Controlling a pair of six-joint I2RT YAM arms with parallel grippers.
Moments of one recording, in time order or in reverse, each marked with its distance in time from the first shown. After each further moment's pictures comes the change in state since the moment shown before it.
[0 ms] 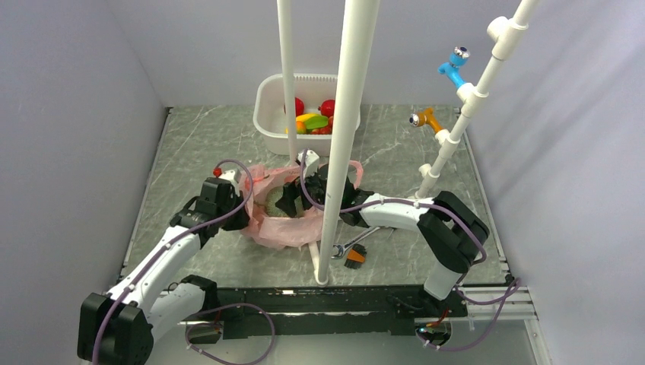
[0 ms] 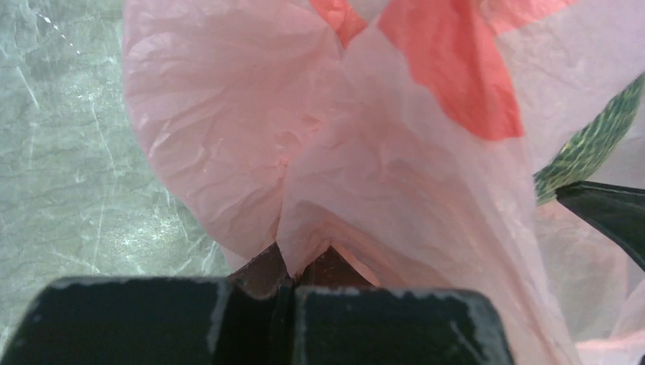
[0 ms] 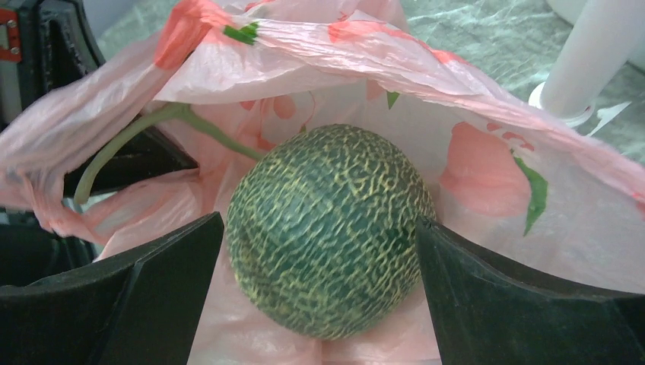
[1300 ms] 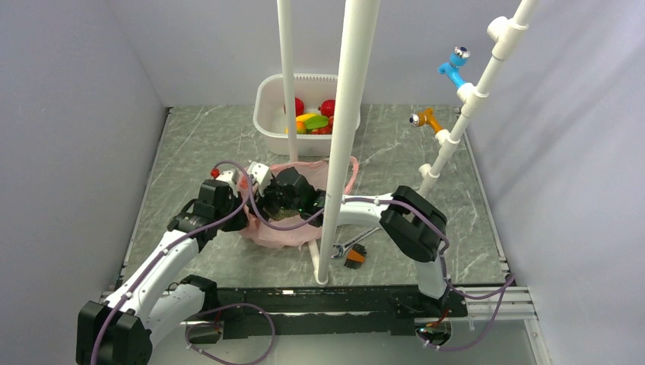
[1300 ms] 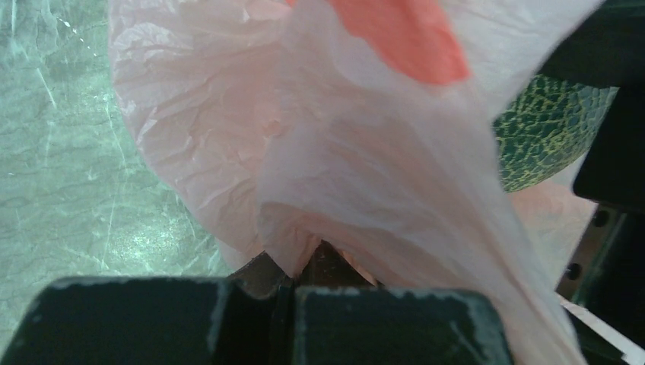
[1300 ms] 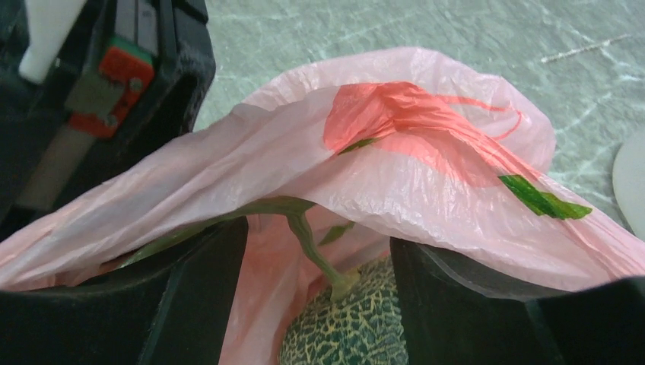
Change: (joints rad) left arm 0.000 -0.035 -0.014 -0.004 -0.019 0.005; right arm 0.158 0.245 0.319 -0.080 0.010 -0.402
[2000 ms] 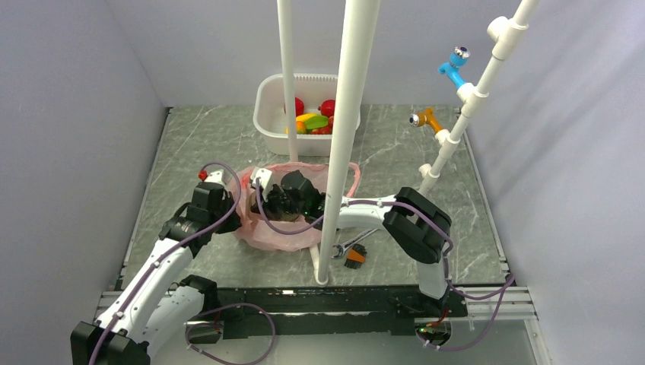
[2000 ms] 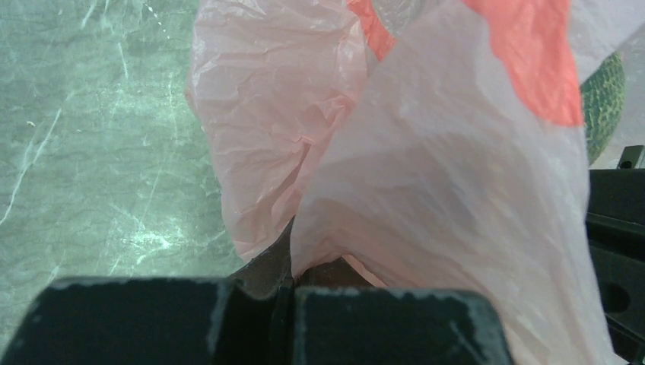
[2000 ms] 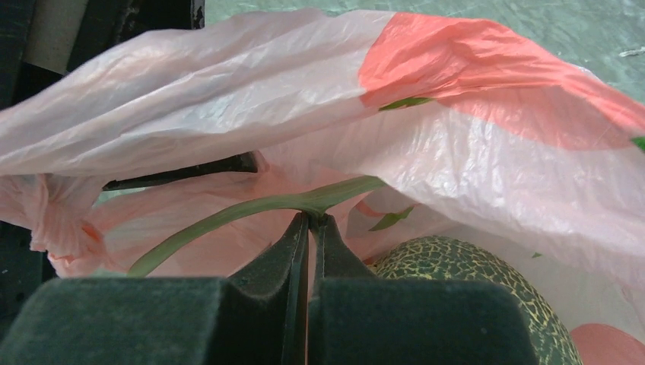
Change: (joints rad) left arm 0.000 -0.099 0.030 -0.117 -0.116 -0.082; right arm 0.004 -0.018 -0.056 0.045 -0.116 0.051
